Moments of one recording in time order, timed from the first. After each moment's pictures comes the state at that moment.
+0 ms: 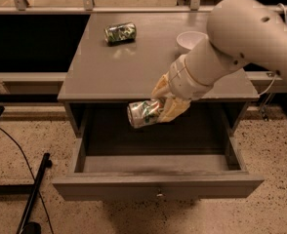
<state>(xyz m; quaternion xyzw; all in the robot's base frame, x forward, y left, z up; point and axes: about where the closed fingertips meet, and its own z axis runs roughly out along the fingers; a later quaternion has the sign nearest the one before) 0.527 -0.047 0.849 -0.78 0.56 0.04 0.27</state>
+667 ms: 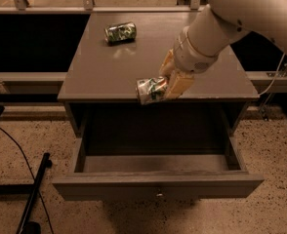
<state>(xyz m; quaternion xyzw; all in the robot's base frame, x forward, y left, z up) 0.572 -0.067 0.889 -0.76 0.60 0.01 0.26</state>
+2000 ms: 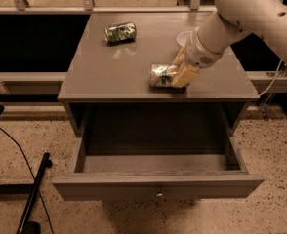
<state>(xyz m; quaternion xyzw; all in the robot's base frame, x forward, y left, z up) 0.641 -0.105 0.858 -0.68 0.68 0.03 0.26</state>
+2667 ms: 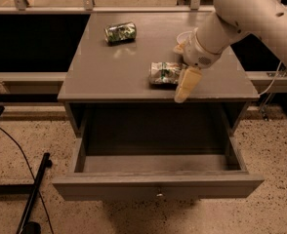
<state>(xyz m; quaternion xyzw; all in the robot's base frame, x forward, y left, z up) 0.641 -0.103 0.856 -0.68 0.68 0.04 0.26</state>
